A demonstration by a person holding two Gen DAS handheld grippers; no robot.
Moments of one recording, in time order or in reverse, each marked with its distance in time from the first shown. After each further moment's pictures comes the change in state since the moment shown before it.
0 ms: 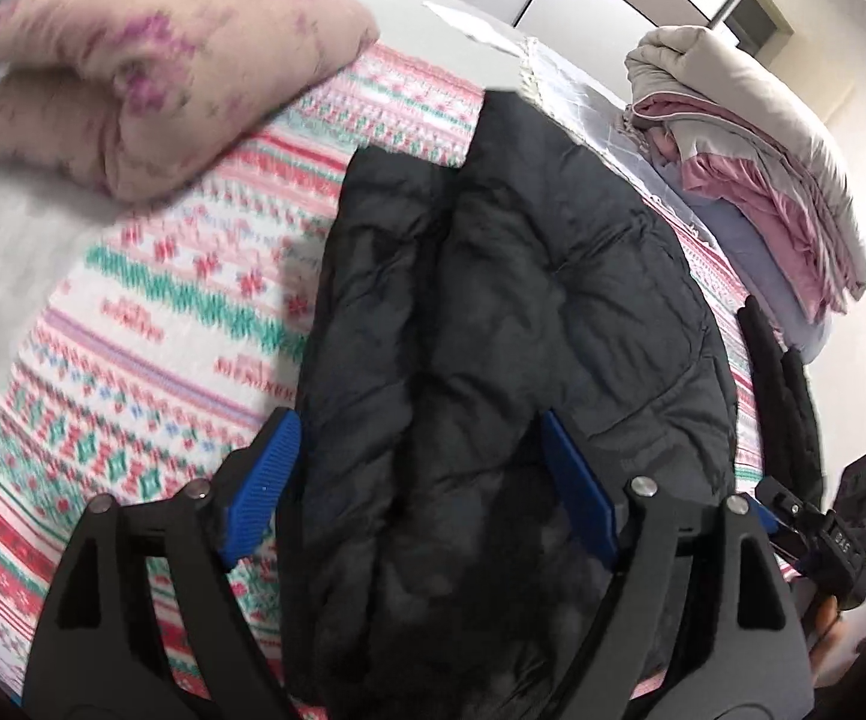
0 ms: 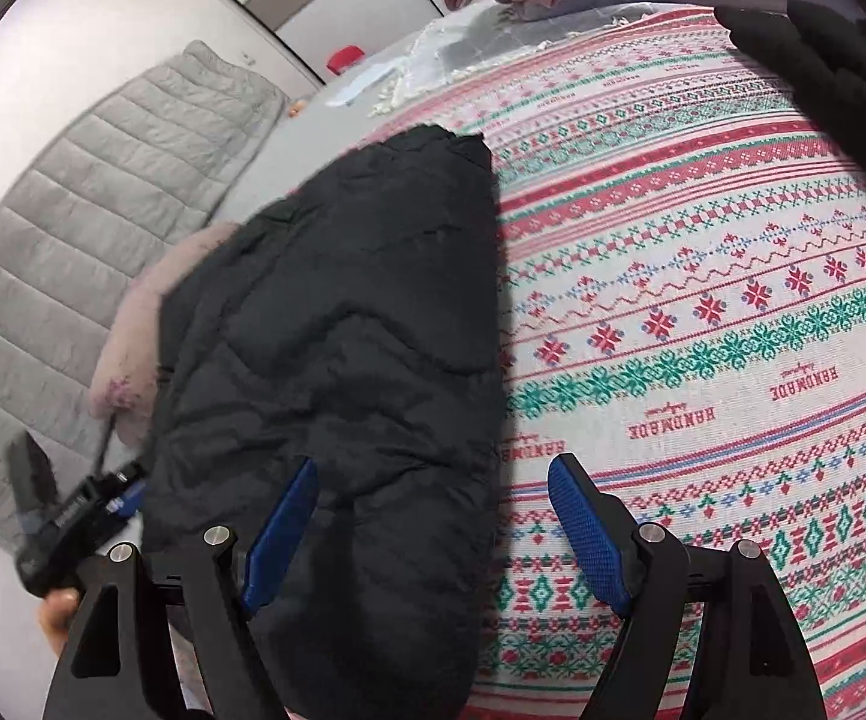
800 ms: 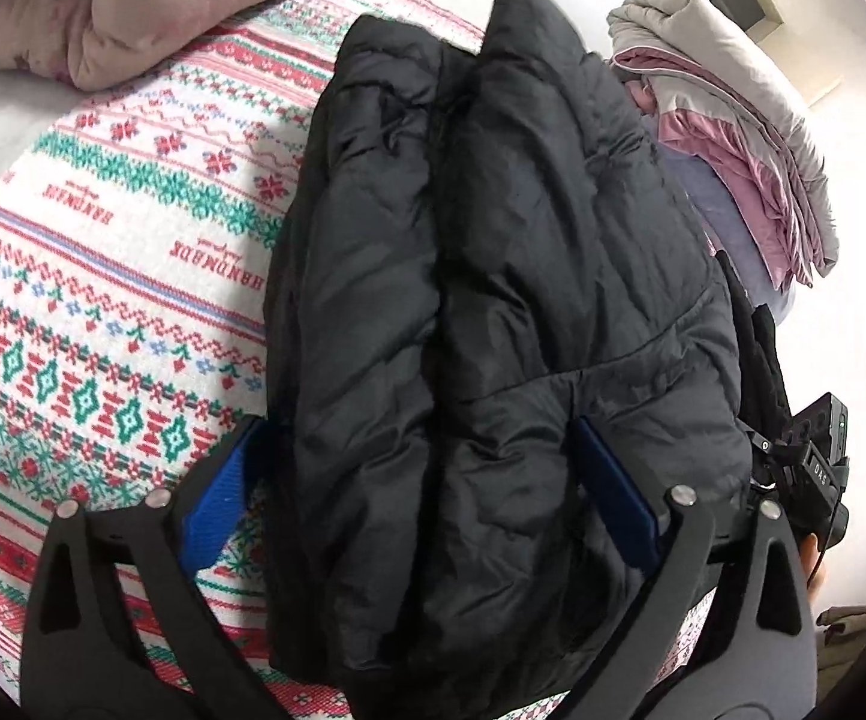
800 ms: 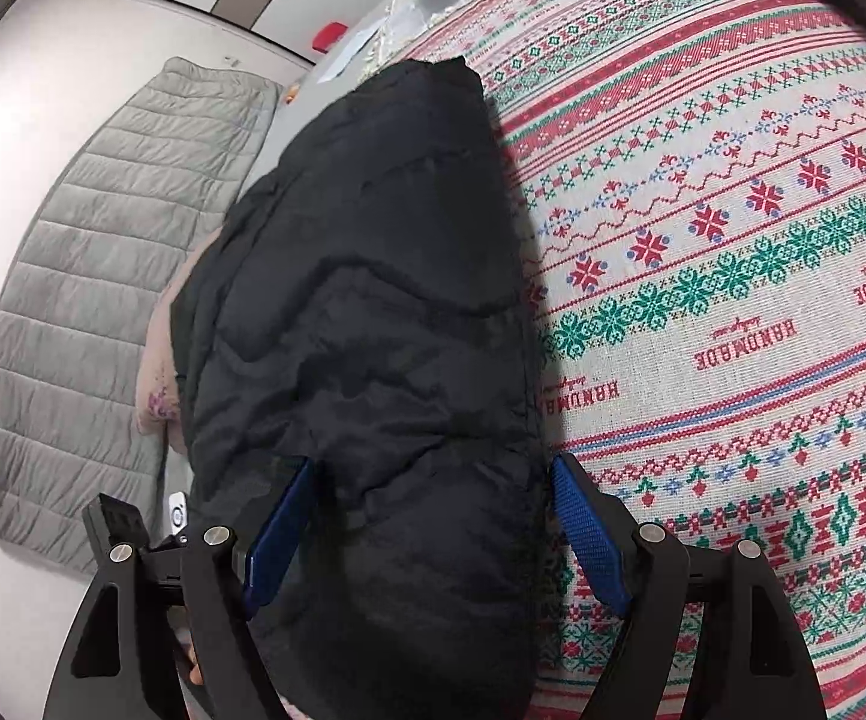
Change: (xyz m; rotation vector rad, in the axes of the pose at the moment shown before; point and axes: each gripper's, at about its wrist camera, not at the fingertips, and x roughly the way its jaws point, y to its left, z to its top) left arm 0.028 0.010 -0.027 -0.009 0.118 -0.105; right arm 0.035 -0.010 -0.011 0.145 0.137 0.118
